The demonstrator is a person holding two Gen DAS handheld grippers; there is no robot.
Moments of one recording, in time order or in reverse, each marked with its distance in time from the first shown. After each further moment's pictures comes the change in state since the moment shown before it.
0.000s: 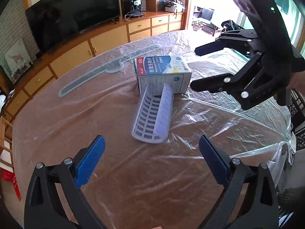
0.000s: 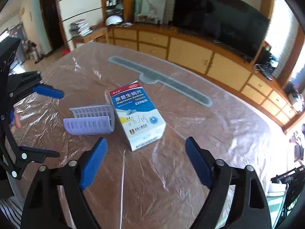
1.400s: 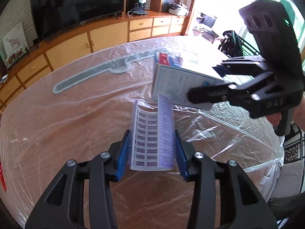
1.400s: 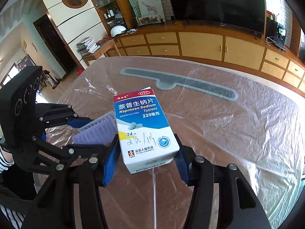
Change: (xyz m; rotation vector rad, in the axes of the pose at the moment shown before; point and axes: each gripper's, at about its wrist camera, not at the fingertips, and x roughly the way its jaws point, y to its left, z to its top) left arm 0.011 0.030 0.015 -0.117 0.004 -0.071; right arm 0.006 0.005 0.011 0.218 -0.029 0.206
